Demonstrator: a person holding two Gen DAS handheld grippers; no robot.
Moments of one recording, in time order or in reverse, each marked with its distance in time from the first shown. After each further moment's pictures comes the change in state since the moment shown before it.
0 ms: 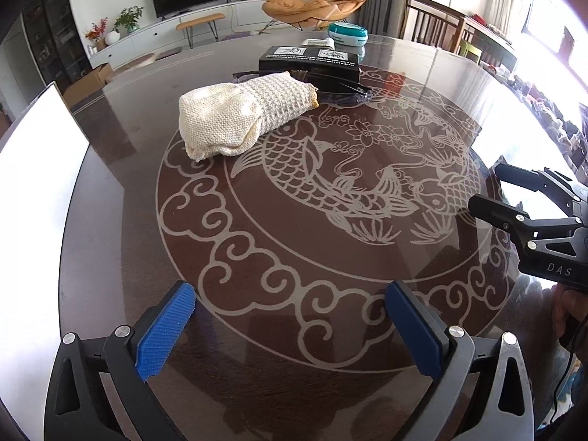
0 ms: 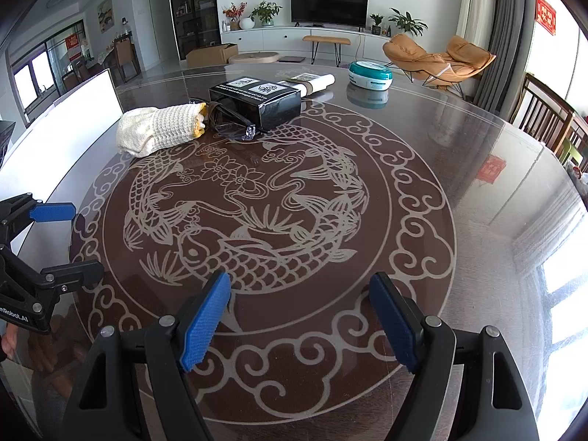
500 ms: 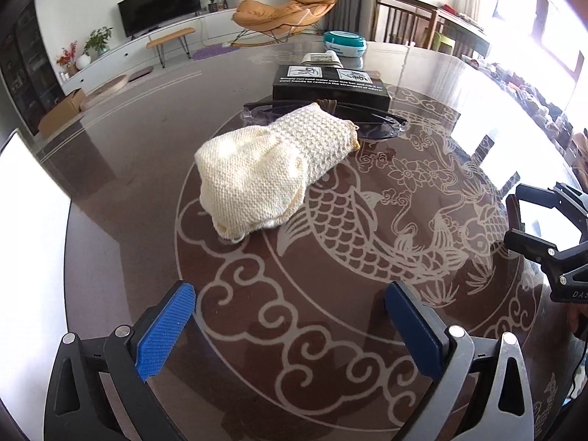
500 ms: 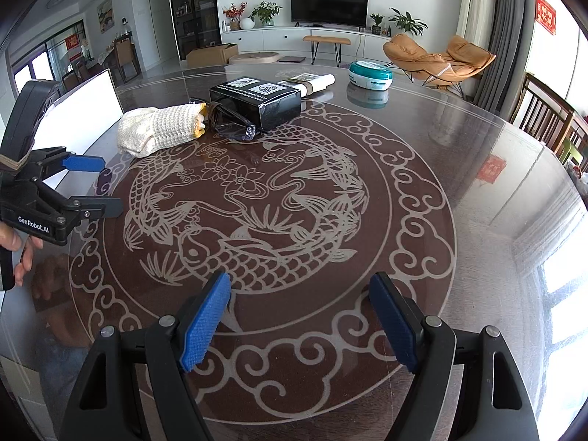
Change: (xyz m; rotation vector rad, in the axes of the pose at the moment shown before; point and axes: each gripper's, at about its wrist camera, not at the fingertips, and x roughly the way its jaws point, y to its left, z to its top) left arm 0.024 0.043 0.049 0.138 -0.023 -0.077; right arm 0.000 0.000 0.000 0.002 0.000 -0.001
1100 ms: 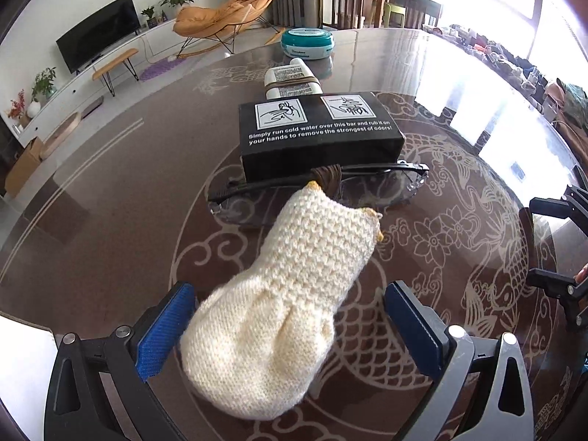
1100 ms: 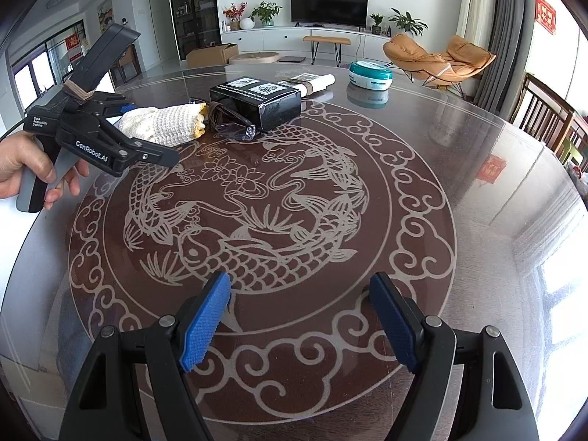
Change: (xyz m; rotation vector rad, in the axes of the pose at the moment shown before) left arm 0.037 0.002 0.074 0.157 0.009 -0.043; right arm 0.000 0.000 0.000 0.002 0.000 -0.001
